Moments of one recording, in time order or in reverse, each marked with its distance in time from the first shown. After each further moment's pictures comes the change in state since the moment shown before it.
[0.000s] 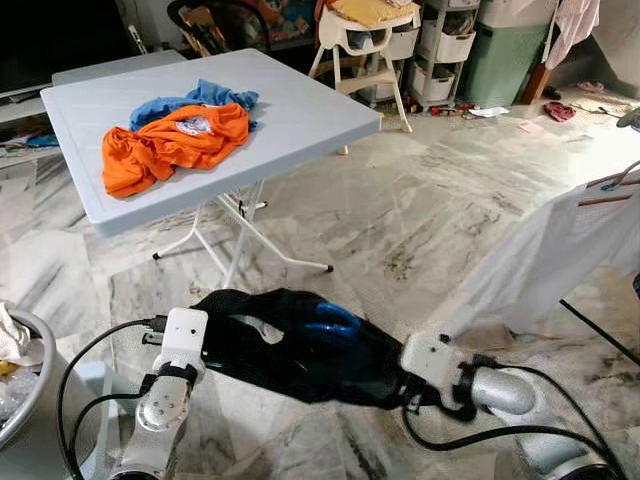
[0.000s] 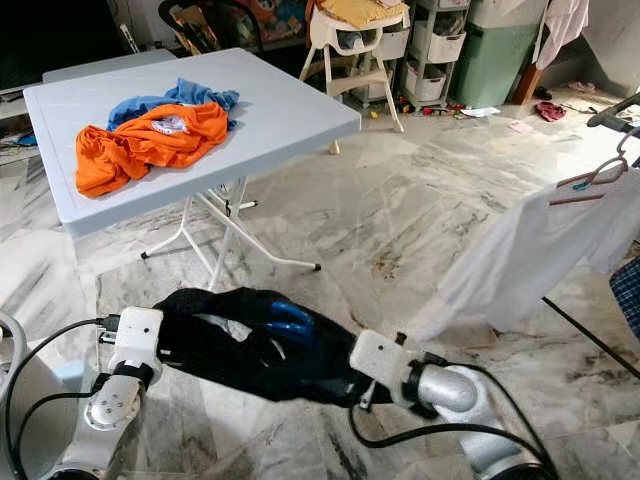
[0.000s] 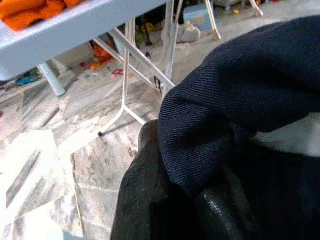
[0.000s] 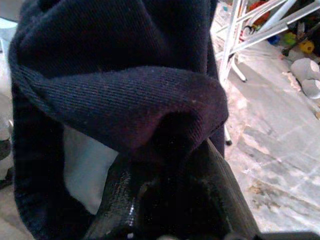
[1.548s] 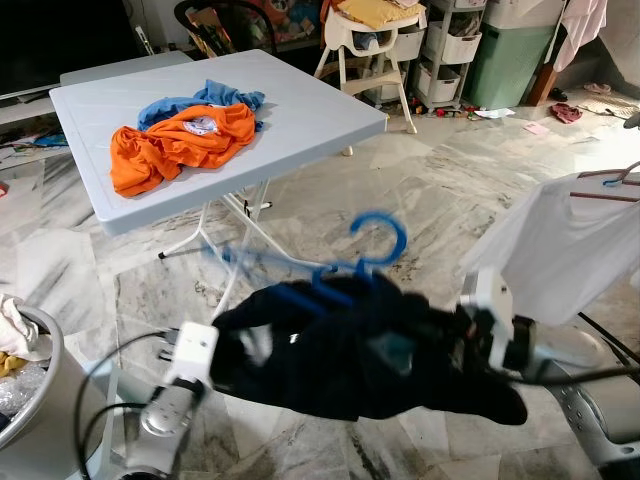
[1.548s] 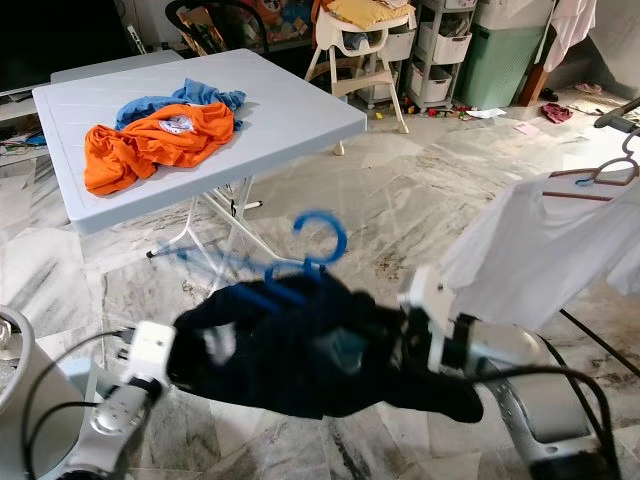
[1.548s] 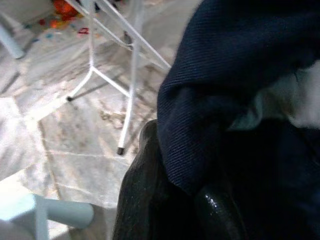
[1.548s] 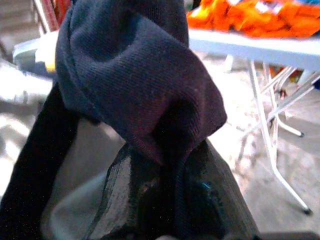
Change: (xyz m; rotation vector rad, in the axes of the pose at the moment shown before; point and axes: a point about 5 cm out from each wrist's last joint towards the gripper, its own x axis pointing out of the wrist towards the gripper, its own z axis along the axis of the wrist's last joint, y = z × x) left arm -0.005 -0.021 -0.024 -0.035 0.159 -0.160; right arm -0.039 -0.037 0.067 0.345 -0.390 0.114
